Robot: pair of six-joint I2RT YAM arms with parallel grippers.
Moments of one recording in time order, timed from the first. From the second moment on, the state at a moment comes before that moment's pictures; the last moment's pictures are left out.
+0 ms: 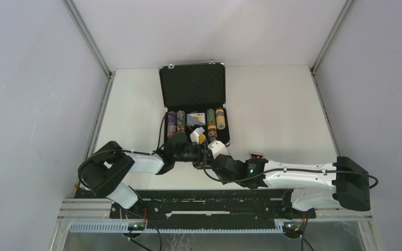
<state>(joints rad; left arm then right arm) -0.77 1.55 0.46 0.65 0.64 -1.05 1.26 1.24 0.75 -0.48 0.40 0.40</state>
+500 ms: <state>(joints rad) -0.78 1.58 0.46 0.70 0.71 -1.05 1.25 1.25 0.75 -0.49 0.39 0.40</state>
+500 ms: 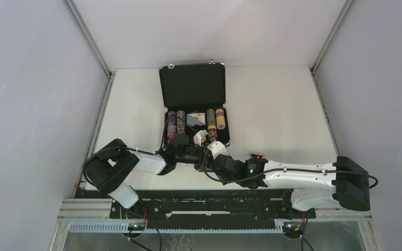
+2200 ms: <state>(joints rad) -0.87 1.71 0.51 0.80 0.71 -1.07 1.26 1.22 0.75 -0.55 0.35 0.40</state>
